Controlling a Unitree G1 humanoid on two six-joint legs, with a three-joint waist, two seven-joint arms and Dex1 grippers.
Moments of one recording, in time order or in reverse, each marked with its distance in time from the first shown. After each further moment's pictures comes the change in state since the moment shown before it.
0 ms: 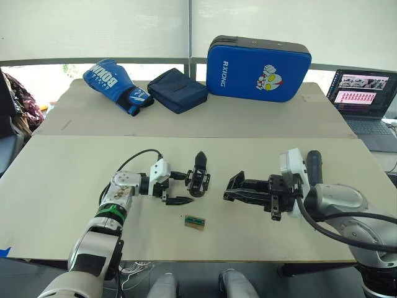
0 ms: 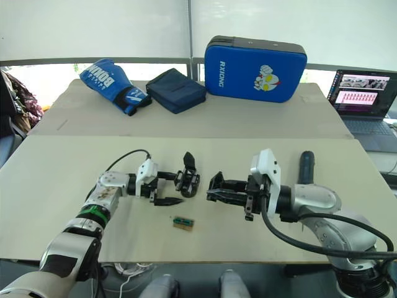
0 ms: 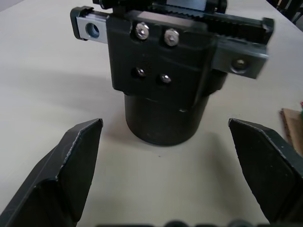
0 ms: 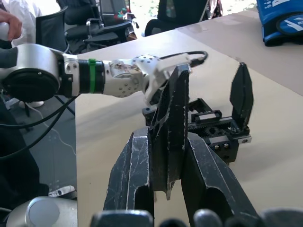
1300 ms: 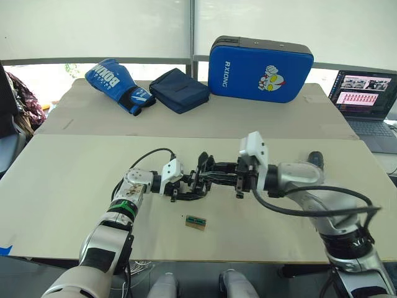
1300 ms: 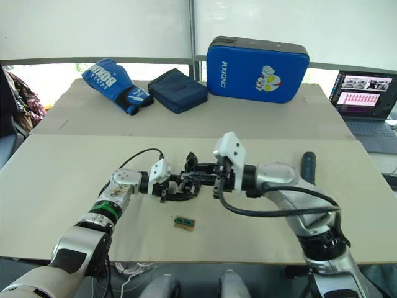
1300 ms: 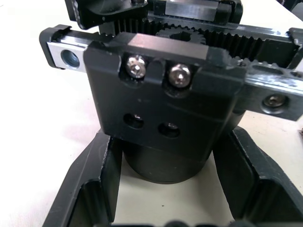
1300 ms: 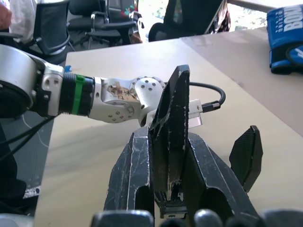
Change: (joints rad) left arm -0.041 -0.059 -0.015 0.043 0.058 -0.036 0.016; right arm -0.305 0.148 0.275 0.240 -0.240 -0.087 -0.052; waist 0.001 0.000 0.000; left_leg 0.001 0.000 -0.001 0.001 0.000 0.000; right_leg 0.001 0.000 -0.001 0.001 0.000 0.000
